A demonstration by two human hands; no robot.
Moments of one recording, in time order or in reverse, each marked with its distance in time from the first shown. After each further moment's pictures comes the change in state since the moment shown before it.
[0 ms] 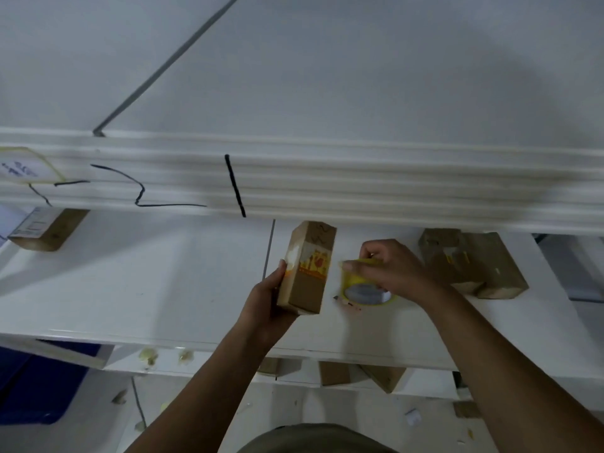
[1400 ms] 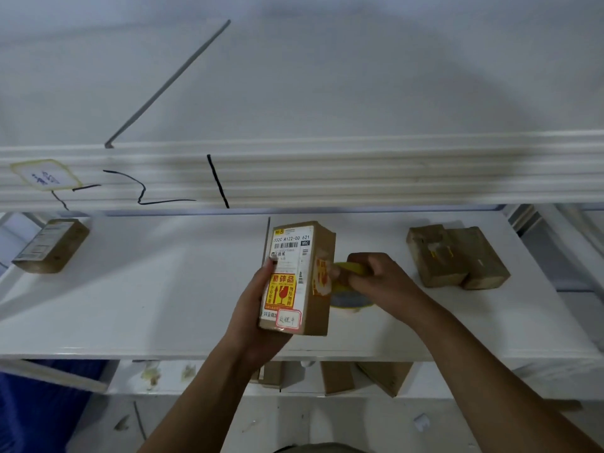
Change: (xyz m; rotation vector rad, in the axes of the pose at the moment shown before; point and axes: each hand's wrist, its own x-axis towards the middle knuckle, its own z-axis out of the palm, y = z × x) left_hand -0.062 0.009 0.030 0.119 -0.083 0.083; right_hand -0.054 -0.023 0.011 0.195 0.010 -0.054
